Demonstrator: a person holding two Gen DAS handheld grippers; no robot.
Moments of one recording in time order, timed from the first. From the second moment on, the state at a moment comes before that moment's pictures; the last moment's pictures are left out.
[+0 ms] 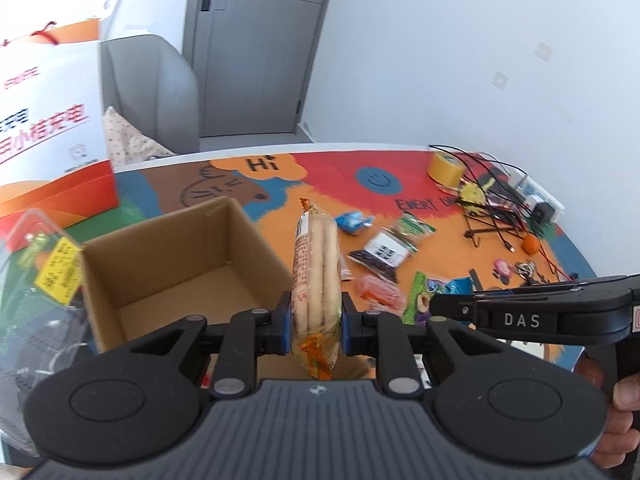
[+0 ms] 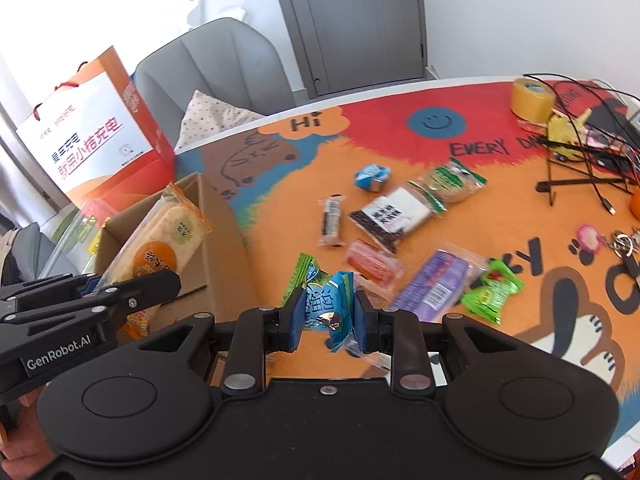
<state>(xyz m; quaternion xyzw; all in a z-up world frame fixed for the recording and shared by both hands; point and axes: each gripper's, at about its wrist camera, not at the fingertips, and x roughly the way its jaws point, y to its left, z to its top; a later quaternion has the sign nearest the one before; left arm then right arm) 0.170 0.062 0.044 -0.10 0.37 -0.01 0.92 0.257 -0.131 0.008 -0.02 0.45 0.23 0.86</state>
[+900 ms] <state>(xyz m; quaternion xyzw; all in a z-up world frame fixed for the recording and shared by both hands) 0.150 0.131 0.030 -0.13 0.38 0.03 0.91 0.239 -0.032 0.008 -0.09 0.46 0.27 0.84</state>
